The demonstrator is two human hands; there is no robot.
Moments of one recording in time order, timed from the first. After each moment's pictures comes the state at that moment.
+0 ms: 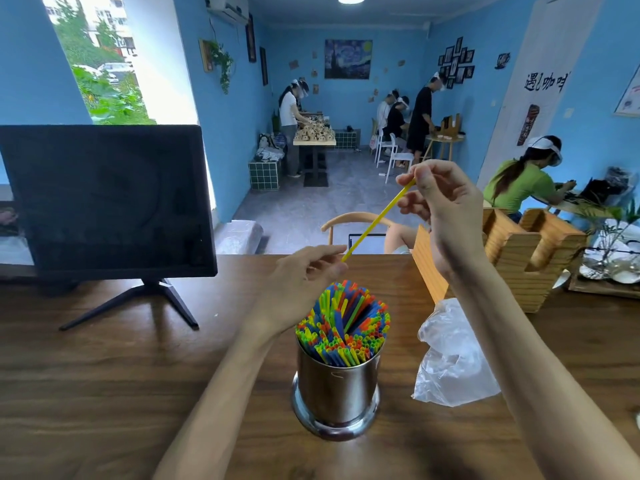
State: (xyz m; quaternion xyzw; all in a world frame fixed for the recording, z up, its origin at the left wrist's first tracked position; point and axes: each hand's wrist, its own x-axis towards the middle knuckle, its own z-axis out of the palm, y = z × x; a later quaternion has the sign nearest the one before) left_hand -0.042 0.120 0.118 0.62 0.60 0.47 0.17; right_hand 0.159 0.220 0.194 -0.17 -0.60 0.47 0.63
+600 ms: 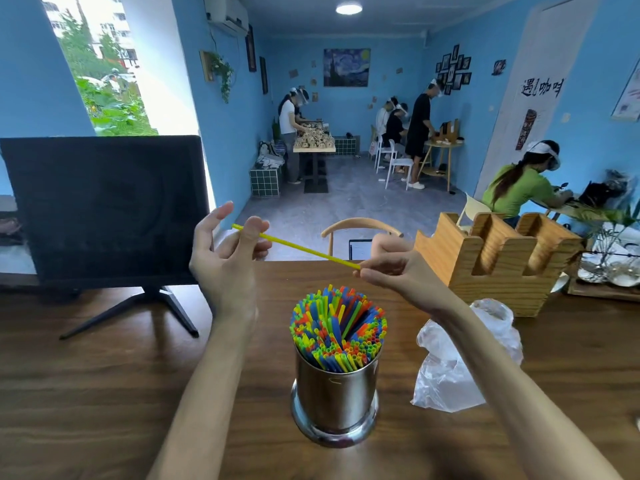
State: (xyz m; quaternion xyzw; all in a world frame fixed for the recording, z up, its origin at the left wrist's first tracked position) left_hand -0.059 0.100 0.148 0.31 0.40 0.85 0.12; right_hand 0.167 0.239 0.115 -0.27 -0.77 0.47 0.34
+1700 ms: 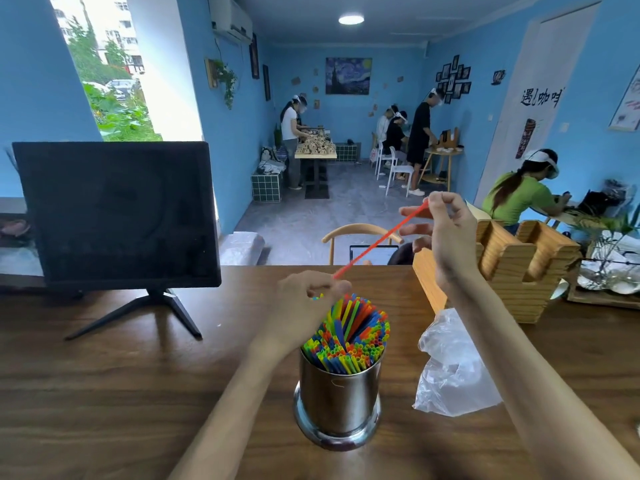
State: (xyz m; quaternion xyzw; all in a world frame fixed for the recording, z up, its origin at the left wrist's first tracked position) left_hand -0.030 0.106 0.111 0.60 0.64 0.47 0.12; right_hand 0.164 0.231 0.181 -0.30 -0.55 0.46 0.63
